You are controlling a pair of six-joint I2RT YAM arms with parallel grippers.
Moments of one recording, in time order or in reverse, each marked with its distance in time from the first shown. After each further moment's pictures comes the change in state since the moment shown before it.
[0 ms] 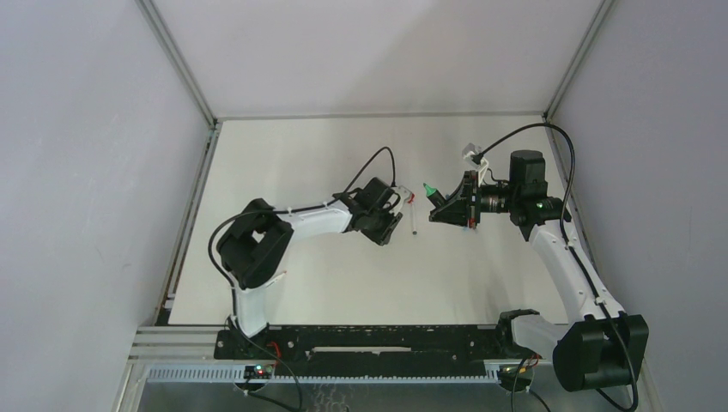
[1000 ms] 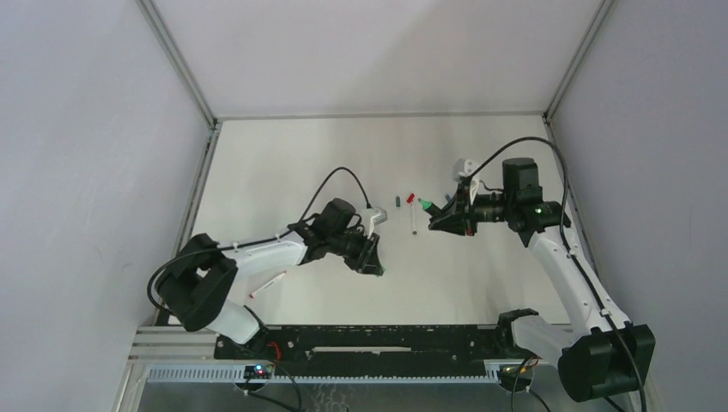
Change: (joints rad) left arm 0.025 -0.391 -0.451 0.237 0.426 -0.156; right arm 0.050 -0.044 0.003 -0.129 0.103 -0.311
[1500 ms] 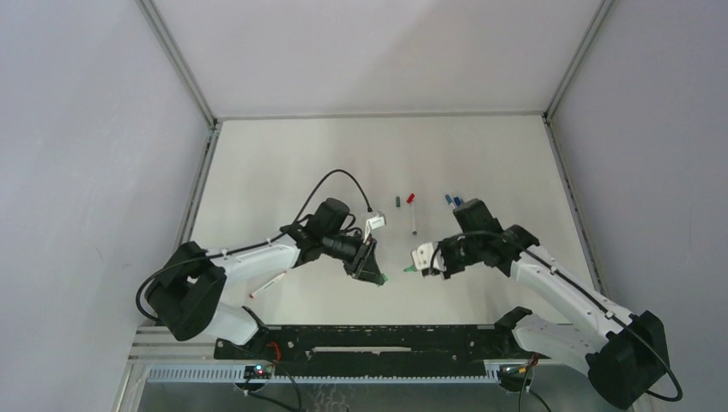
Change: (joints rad) left arm 0.033 -0.086 -0.044 0.001 0.277 0.010; right arm 0.409 -0.041 -0.160 -0.201 0.481 -0.768
